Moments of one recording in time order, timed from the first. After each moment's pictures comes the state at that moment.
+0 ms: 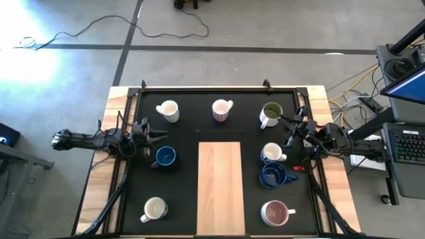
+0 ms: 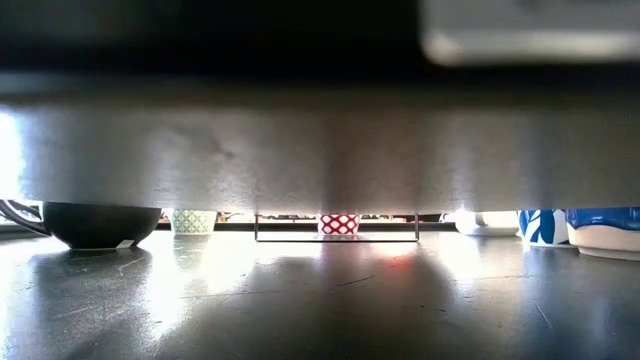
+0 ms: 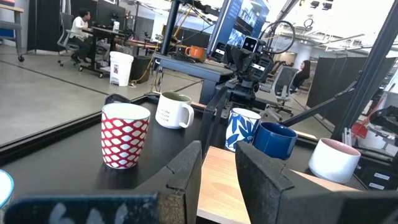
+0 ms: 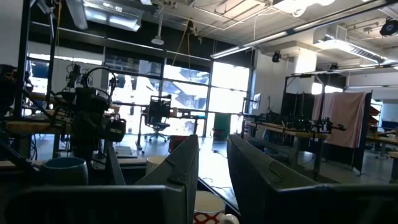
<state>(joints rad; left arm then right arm) -0.11 0.03 0.02 0.07 -0.33 -0.22 -0.11 0.02 0.01 0.34 0.26 -0.24</state>
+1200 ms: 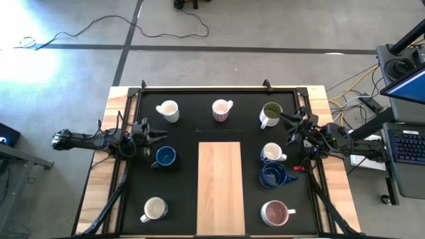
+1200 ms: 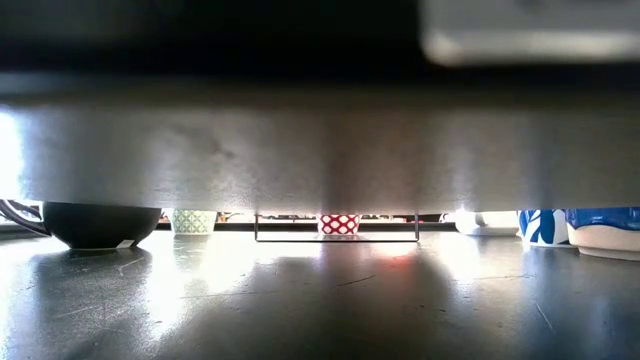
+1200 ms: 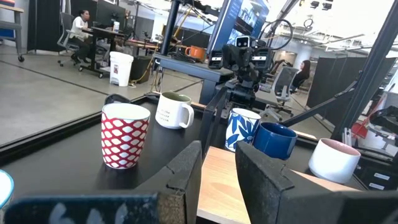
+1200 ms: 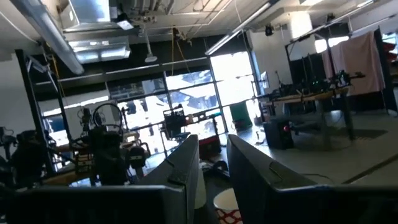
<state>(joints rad) -0.11 0.03 0.02 0.07 -0.33 -0.22 -0.11 0.02 0.01 0.36 0.32 0.11</state>
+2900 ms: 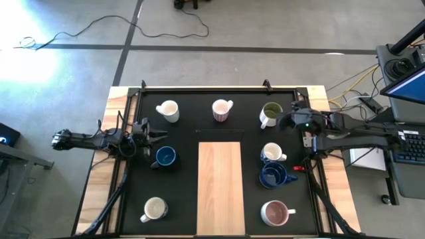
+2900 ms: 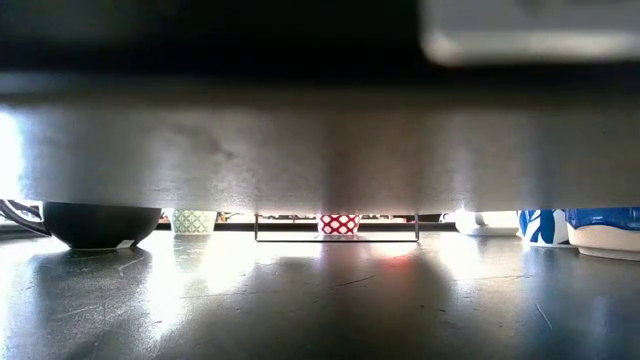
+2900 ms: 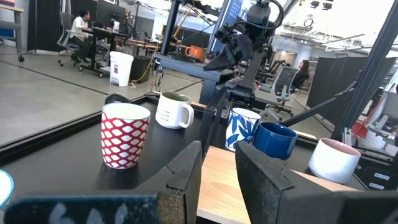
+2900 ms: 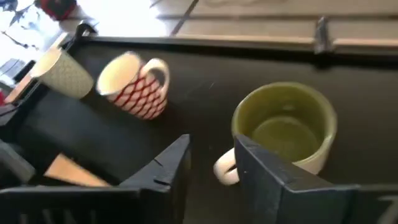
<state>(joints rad) -0.11 0.03 0.02 0.07 -0.33 -0.22 -0.15 0.73 0.68 -0.73 0.49 0.89</state>
